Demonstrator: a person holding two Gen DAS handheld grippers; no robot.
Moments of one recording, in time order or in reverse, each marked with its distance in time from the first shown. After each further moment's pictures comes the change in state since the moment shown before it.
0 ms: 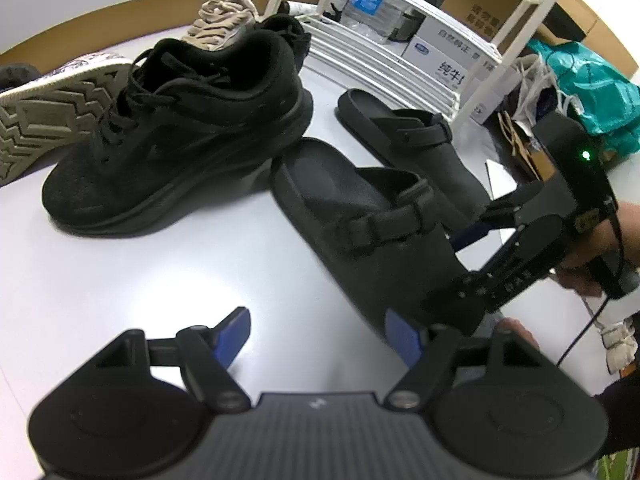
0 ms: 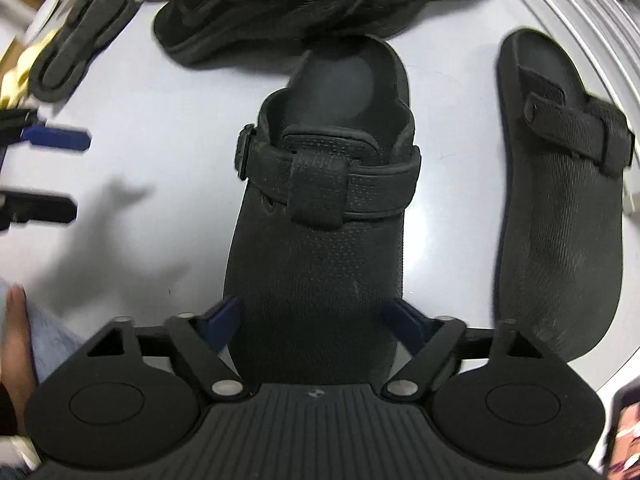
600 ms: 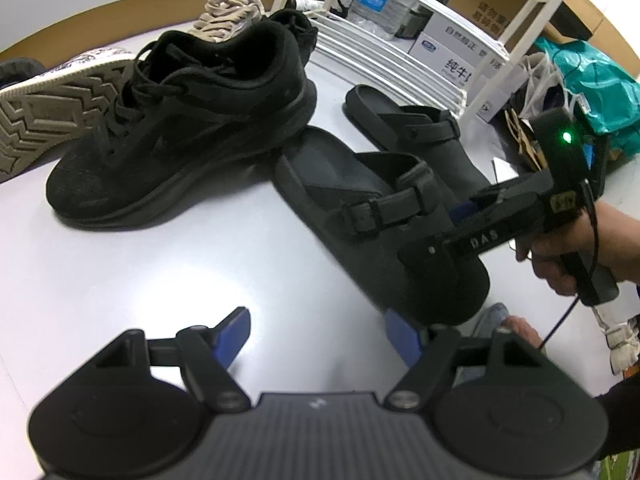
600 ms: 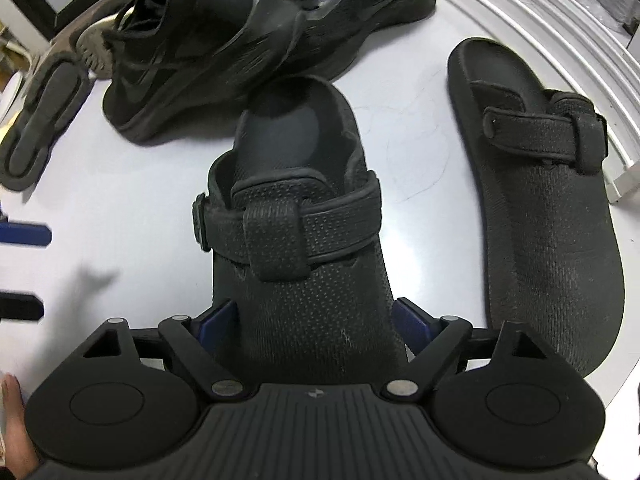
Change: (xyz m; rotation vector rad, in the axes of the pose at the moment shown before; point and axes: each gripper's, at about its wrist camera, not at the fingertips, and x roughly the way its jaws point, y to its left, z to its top) left arm 0.000 0.002 -0.008 -0.008 0.013 0.015; right arm 0.016 -0.016 0.018 0.130 -0.167 -0.045
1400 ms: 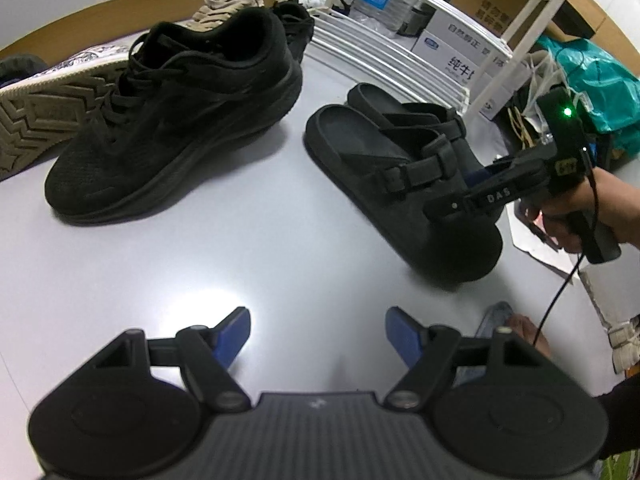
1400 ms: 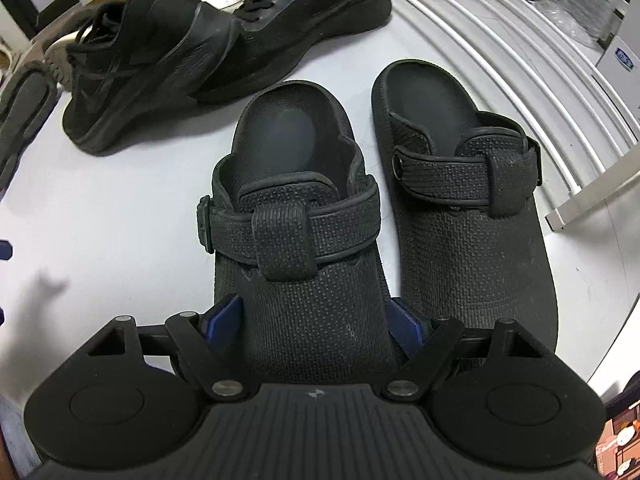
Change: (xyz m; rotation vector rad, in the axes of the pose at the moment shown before) left arm 0.001 0.004 0.004 0.008 -0.003 0.014; right arm -0.011 -0.042 0.015 -0.038 -0.015 -0.066
